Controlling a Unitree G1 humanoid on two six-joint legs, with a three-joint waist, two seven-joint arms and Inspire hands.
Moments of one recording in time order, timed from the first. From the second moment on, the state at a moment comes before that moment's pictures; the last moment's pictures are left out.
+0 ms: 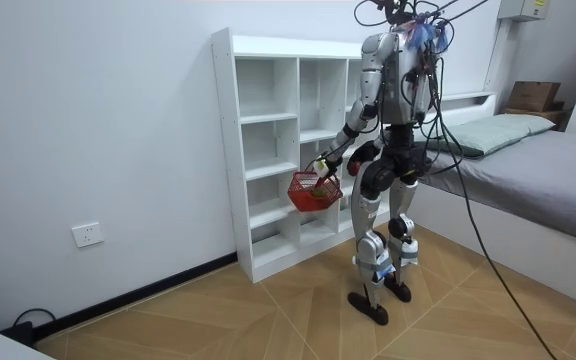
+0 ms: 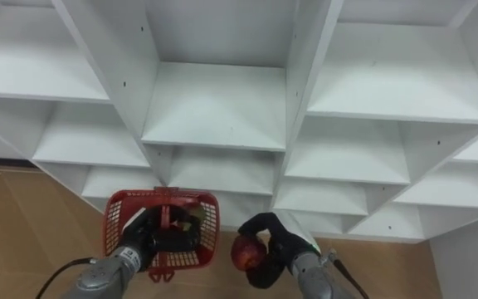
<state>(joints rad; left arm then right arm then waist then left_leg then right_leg) -0.12 0.15 -0.30 0.81 -0.32 -0.07 -0.06 -0.04 -0.26 0.45 0.67 -0.33 -0.08 -0.05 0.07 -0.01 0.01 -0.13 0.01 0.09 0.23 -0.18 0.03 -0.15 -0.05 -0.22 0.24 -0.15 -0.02</state>
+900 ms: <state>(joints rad) -0.12 0.13 -0.34 0.82 -0.32 -0.07 -0.08 -0.14 -0.22 0.45 0.66 -0.31 -0.08 -0.07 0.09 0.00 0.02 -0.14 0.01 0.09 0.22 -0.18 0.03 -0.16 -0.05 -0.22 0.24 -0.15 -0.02</state>
